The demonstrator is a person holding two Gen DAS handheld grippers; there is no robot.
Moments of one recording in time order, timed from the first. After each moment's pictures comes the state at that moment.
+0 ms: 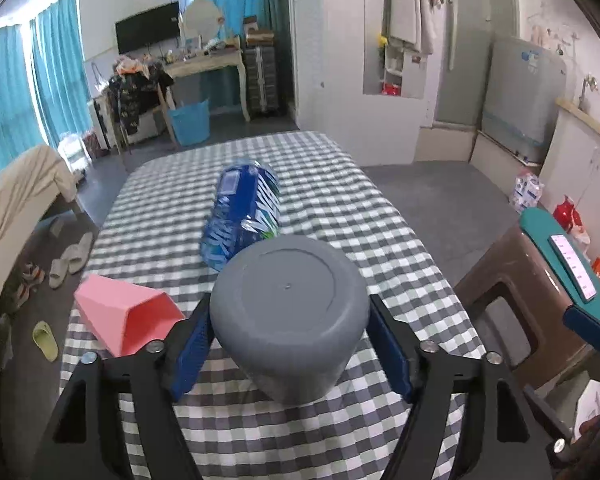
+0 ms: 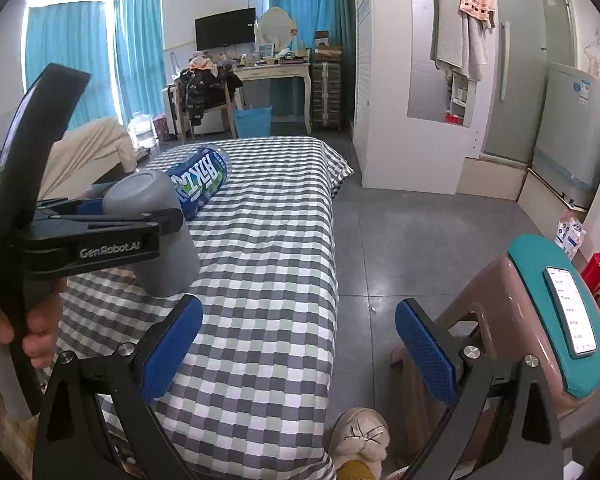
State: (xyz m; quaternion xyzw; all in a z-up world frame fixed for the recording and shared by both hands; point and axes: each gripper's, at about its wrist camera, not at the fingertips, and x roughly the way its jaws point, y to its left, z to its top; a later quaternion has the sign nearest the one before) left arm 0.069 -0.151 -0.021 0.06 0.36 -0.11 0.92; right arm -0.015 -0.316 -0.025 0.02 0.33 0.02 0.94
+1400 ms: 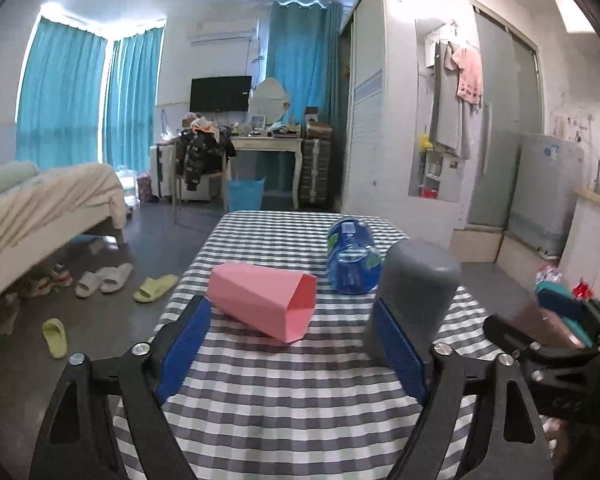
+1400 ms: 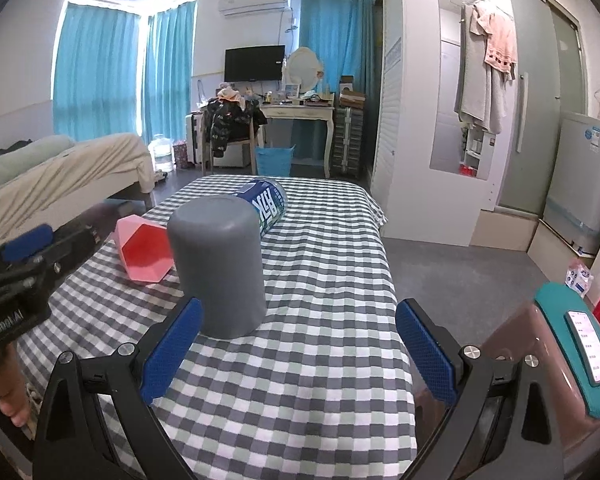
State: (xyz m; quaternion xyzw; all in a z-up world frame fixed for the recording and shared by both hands) left arm -0.021 -0.039 -0.038 -0.01 0.19 -0.04 0.98; right arm -0.006 -0.242 -0.033 -0.02 0.25 0.04 0.97
